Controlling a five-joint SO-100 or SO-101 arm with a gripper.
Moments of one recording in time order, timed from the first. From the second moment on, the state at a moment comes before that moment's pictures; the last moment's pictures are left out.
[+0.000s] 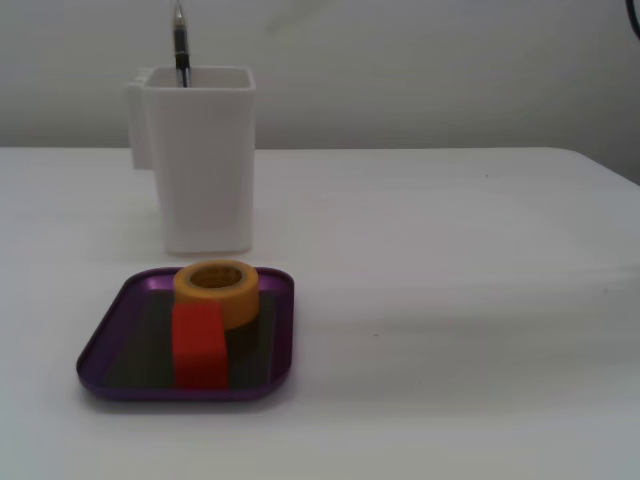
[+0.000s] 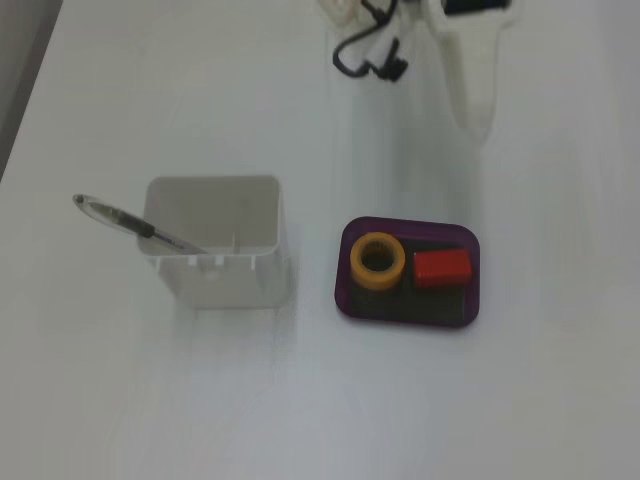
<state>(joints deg) -9.0 108.1 80.2 63.9 -3.4</state>
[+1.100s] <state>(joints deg) 9.4 192.6 168.7 66.0 -2.9</state>
